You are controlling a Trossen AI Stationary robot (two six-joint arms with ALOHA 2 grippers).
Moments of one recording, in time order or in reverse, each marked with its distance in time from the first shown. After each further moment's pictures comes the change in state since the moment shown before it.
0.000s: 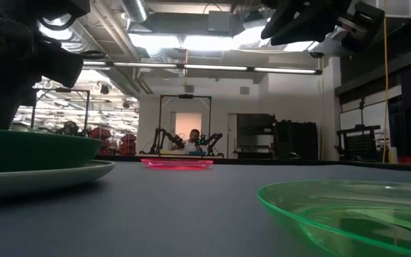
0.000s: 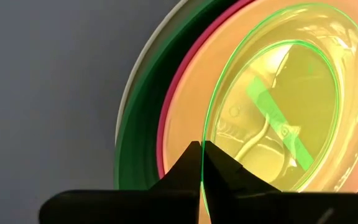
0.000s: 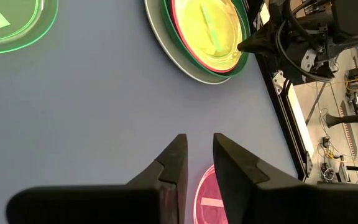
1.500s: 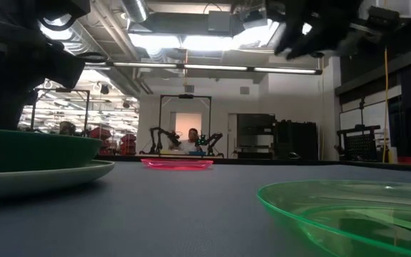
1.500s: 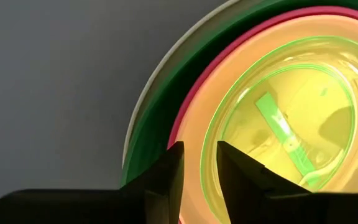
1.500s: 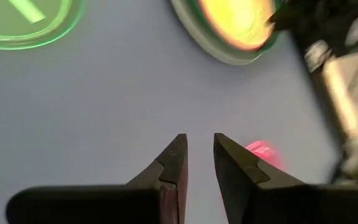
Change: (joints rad) left arm 0.000 0.000 0.000 0.000 -0.049 -0.099; right arm 0.001 -0.001 0.000 -0.107 -0.001 0.097
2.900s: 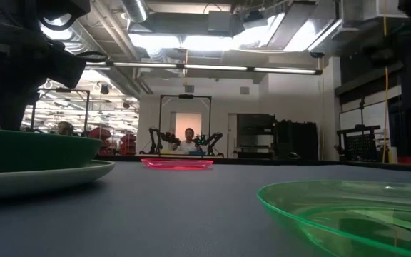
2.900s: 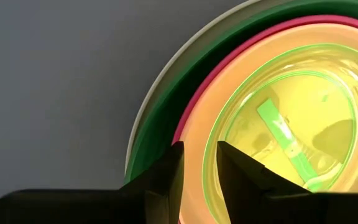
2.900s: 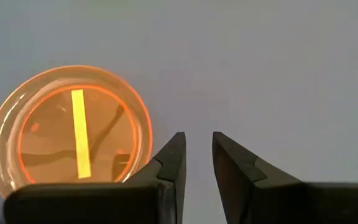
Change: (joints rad) left arm 0.000 0.000 0.000 0.003 -0.023 -0.002; right arm 0.209 -0.509 -0.271 -0.508 0.026 0.802
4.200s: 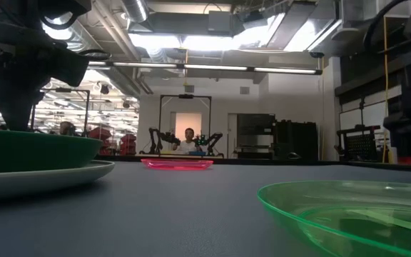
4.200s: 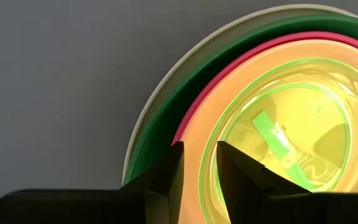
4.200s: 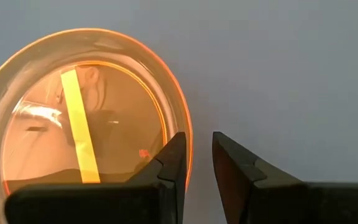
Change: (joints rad) left arm 0.000 0.000 0.000 0.024 -0.029 0.000; right arm 0.000 -0.072 -0.445 0.391 -0.150 0.284
